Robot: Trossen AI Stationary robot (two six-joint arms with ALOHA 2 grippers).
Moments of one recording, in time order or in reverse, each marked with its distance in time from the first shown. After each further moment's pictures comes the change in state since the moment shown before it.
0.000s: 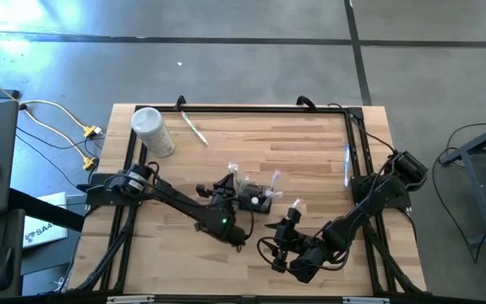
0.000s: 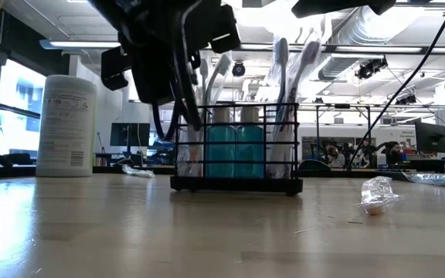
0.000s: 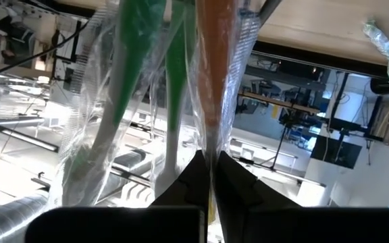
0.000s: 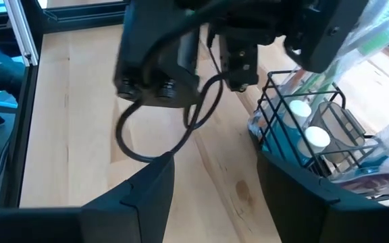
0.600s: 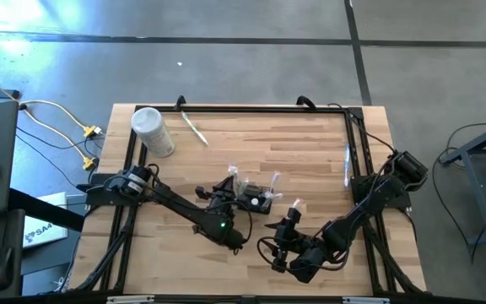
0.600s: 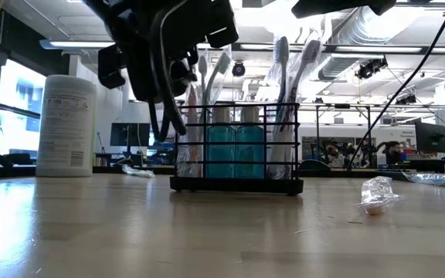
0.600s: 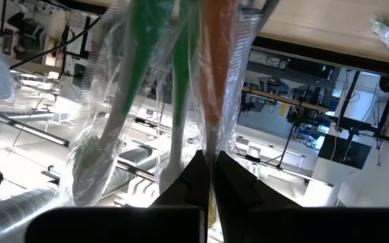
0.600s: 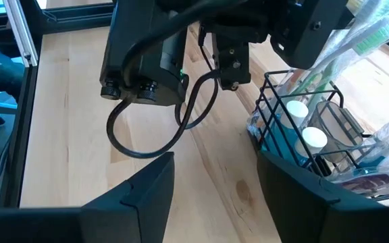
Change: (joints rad) left arm -0.030 0.003 0.000 -0.045 -0.025 -0.056; right arm 0.000 0.000 0.000 0.000 0.000 0.005
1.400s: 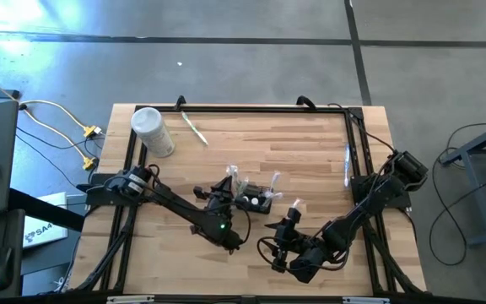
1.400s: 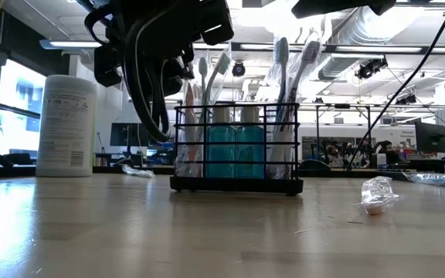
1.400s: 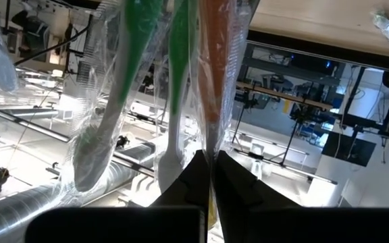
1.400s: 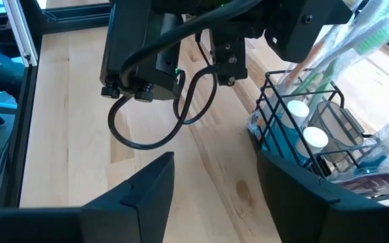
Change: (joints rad) left arm -0.004 0.001 -0.001 -0.080 -0.037 -0.077; right arm 0.000 0.000 0.000 0.000 0.000 0.000
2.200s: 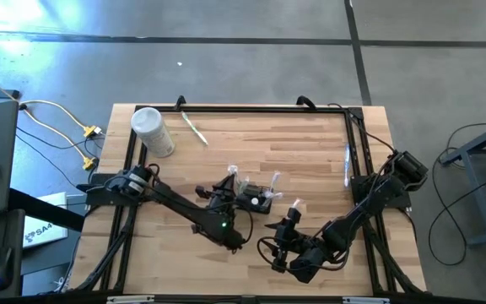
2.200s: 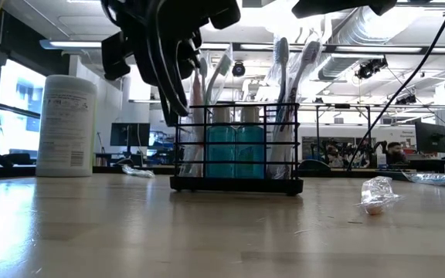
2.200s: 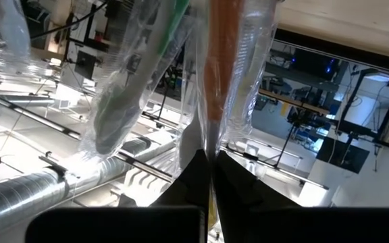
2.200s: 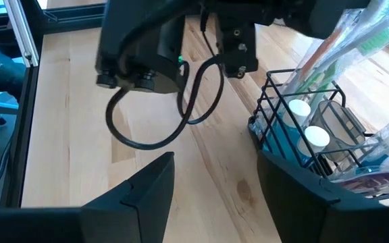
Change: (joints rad) left arm 0.013 0.000 0.066 -0.049 -0.019 -0.049; right arm 0.001 0.000 0.000 0.001 -0.003 0.004
